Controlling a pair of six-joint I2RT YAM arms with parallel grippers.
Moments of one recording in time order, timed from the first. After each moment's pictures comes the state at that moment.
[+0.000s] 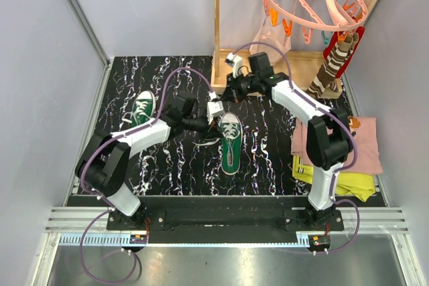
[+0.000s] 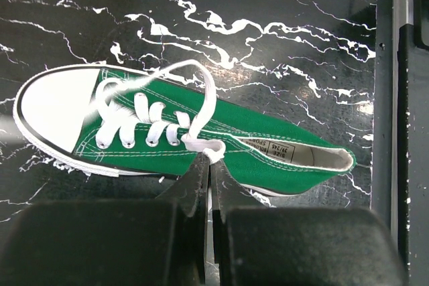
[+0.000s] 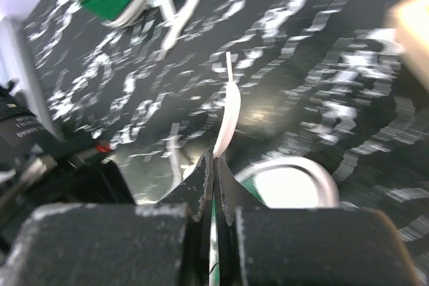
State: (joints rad) left arm -0.54 1.61 0.95 -0.02 0.83 0.33; right arm 0.43 1.92 1.59 -0.35 -0.71 -0.01
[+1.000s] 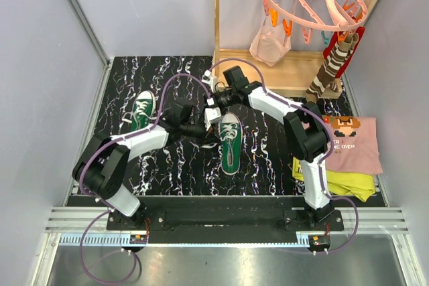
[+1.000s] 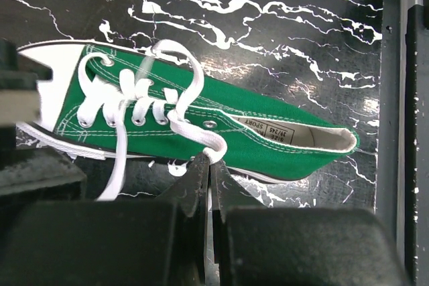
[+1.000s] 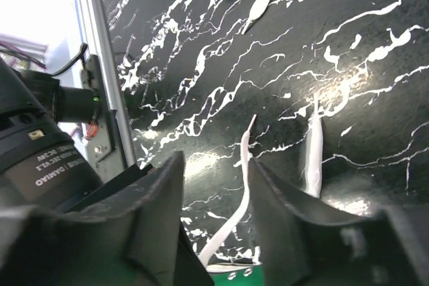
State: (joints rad) left arm -0.54 1.58 0.85 0.04 0.82 0.34; right arm 0.57 2.13 1.66 -0.34 -0.89 0.12
